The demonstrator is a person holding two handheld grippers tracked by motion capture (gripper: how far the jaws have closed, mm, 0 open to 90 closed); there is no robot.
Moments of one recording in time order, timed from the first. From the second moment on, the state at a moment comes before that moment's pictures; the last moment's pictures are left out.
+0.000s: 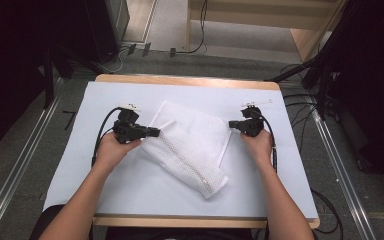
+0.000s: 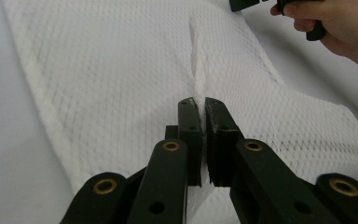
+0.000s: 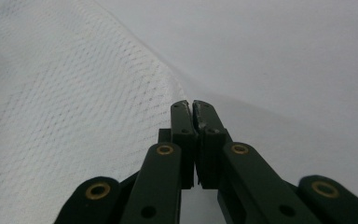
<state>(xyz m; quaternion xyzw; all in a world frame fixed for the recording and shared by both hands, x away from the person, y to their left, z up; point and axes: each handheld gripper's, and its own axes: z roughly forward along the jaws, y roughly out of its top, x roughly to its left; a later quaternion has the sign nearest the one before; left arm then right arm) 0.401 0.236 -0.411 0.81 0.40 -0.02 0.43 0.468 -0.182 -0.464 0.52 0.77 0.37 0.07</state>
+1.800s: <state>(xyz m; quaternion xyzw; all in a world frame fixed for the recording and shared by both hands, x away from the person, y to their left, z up) 0.401 0.289 -0.410 0.79 0.46 0.03 0.41 0.442 -0.137 -0.452 0.42 0.82 0.40 0.01</state>
